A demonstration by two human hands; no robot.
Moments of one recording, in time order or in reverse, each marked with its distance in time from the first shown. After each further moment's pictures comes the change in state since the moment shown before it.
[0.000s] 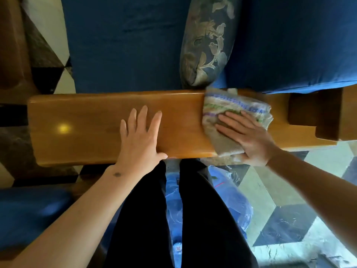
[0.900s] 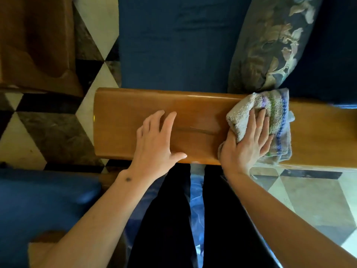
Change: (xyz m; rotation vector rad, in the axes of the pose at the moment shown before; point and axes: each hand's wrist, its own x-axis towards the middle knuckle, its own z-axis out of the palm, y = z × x) left_hand -0.022 -0.113 0.016 -0.210 0.180 -0.062; right_hand 0.155 -0.191 0.051 0.232 0.534 1.145
